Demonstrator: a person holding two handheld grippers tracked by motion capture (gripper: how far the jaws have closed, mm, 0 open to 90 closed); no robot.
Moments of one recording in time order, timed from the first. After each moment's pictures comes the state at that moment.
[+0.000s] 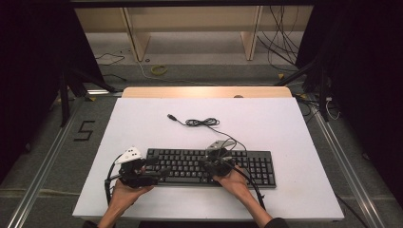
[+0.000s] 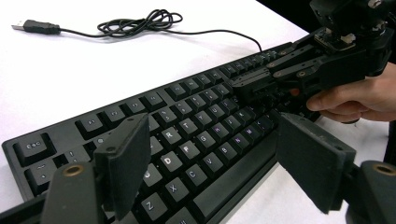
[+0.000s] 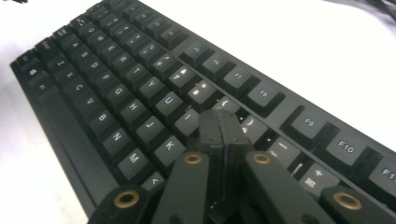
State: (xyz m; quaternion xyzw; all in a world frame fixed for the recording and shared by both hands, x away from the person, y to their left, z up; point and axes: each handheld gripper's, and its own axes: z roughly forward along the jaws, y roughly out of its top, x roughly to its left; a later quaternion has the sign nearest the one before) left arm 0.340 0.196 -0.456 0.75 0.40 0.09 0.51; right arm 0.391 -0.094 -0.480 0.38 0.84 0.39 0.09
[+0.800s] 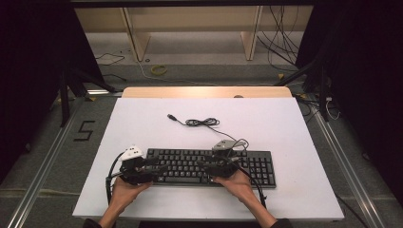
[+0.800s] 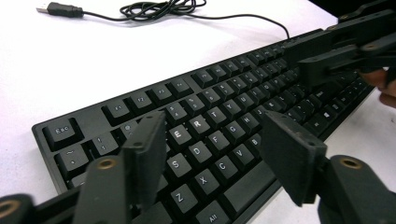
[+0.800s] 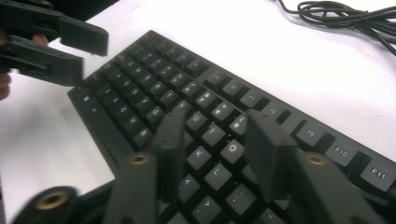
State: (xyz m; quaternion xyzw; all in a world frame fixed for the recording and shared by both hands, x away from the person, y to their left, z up) left arm 0.351 0.198 -0.465 0.76 0.42 0.10 0.48; right arm 0.377 -0.107 -0.460 0.38 0.81 0.45 0.07
